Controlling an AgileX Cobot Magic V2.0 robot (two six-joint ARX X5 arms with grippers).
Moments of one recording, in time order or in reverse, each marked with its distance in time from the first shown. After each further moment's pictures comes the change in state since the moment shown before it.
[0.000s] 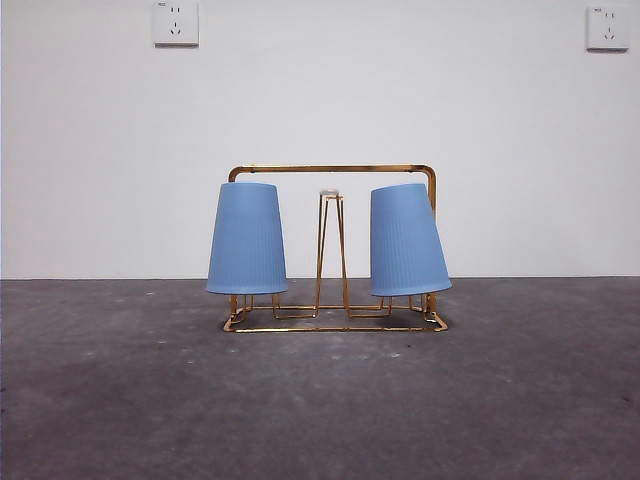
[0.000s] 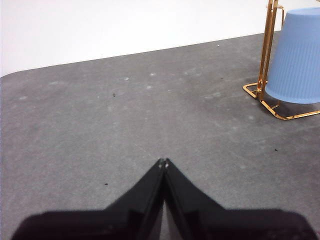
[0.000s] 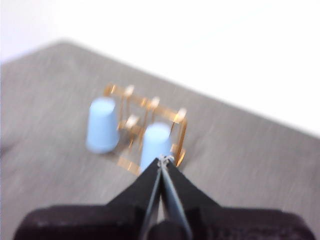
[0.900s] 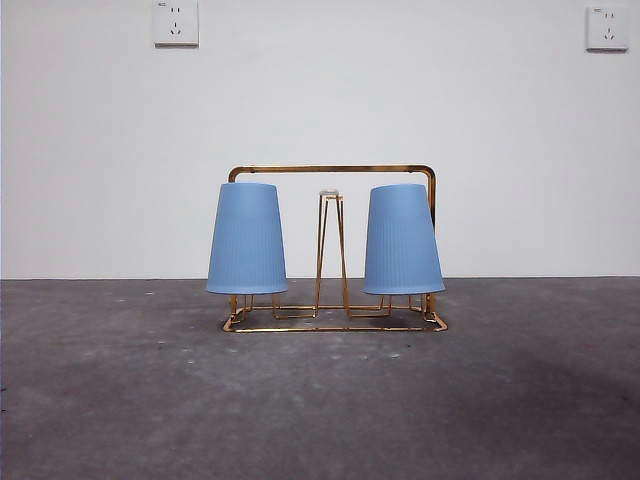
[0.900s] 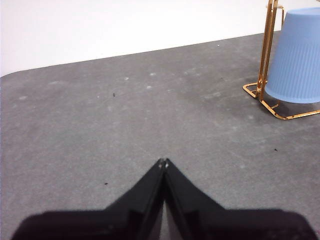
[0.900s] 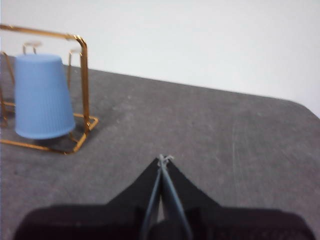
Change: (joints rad) left arm 0.000 0.001 0.000 0.000 0.000 0.000; right arm -0.367 -0.642 -1.284 0.837 0.003 0.008
